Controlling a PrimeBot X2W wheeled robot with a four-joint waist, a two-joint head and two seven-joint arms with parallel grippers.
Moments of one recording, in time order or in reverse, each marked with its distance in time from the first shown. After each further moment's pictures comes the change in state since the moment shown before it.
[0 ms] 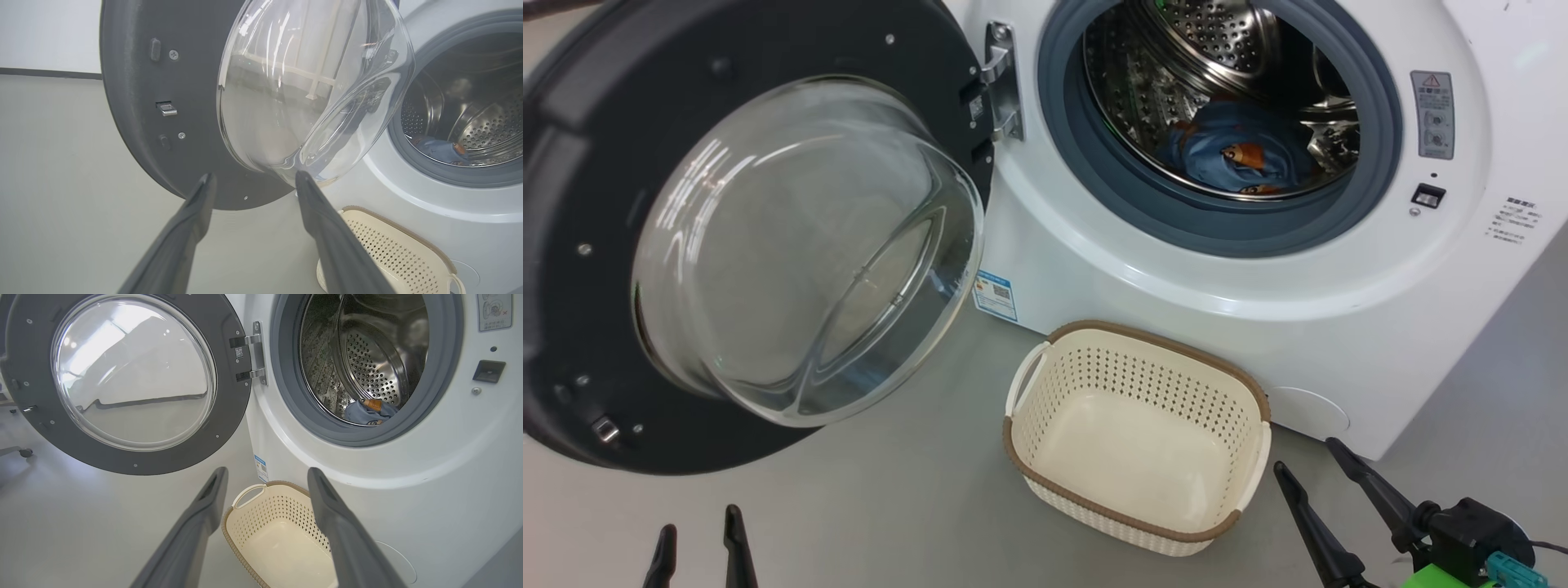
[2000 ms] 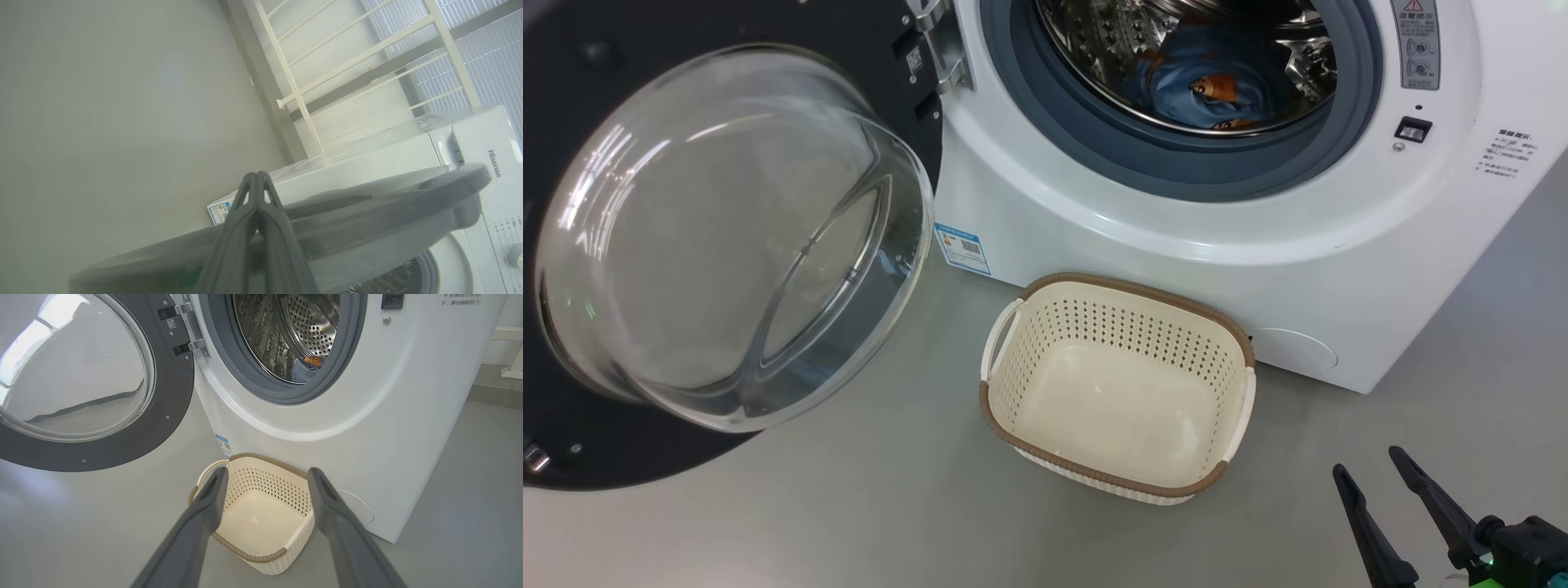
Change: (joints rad) left arm -0.747 0.472 0.380 0.601 -0.893 -0.212 0.842; right arm 0.081 0.009 -0.127 -0.041 -0.002 0.000 0.000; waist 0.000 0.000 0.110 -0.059
